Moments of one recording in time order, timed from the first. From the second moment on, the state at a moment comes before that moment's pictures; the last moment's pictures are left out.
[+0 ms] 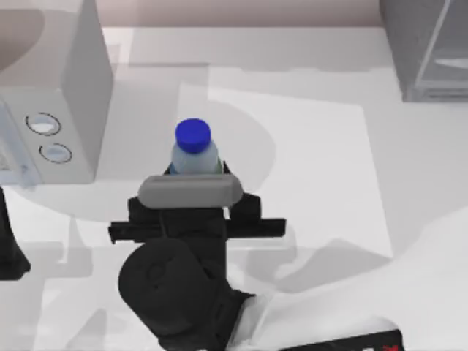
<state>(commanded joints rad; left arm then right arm) 0.00 0.00 0.00 0.00 0.00 0.00 1.21 2.07 1.06 0.74 1.22 0.25</state>
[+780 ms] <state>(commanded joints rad) 0.00 0.00 0.00 0.00 0.00 0.00 1.16 2.21 1.14 0.83 1.18 0.20</state>
